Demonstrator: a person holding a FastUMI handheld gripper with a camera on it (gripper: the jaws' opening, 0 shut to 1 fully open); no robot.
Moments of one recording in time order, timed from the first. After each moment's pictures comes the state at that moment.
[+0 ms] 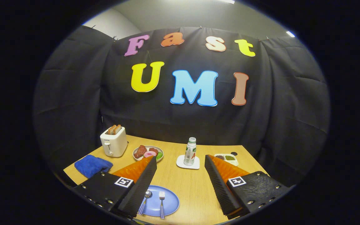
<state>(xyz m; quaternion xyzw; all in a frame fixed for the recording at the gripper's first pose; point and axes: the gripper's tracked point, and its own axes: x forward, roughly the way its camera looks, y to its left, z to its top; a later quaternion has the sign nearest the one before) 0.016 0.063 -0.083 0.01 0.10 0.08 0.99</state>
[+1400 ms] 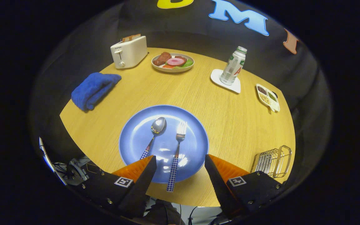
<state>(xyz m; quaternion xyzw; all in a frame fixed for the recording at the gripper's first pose) -0.010 0.121 -0.319 -0.10 0.48 0.19 0.85</state>
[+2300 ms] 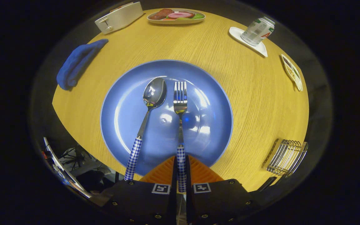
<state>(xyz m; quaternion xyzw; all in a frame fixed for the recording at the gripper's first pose) -0.022 0.126 -0.366 -0.12 0.67 0.20 0.70</state>
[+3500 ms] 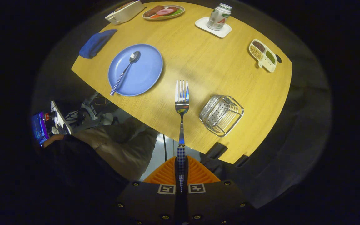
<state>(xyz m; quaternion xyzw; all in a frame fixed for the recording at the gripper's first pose) -0.053 -0.109 -0.211 -0.19 0.73 0.22 0.61</state>
